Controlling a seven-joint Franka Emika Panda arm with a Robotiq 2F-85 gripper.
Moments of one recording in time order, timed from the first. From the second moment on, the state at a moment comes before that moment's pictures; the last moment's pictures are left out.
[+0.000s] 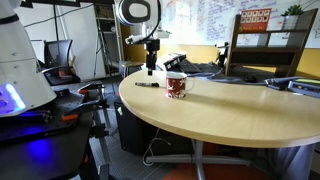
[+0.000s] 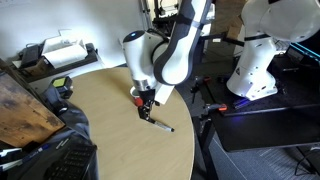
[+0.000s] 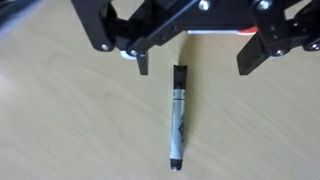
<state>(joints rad) 0.14 0.31 0.07 -2.44 0.16 2.74 0.54</state>
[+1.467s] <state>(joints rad) 0.59 0.47 -0.23 -2.49 0.24 3.05 0.69</state>
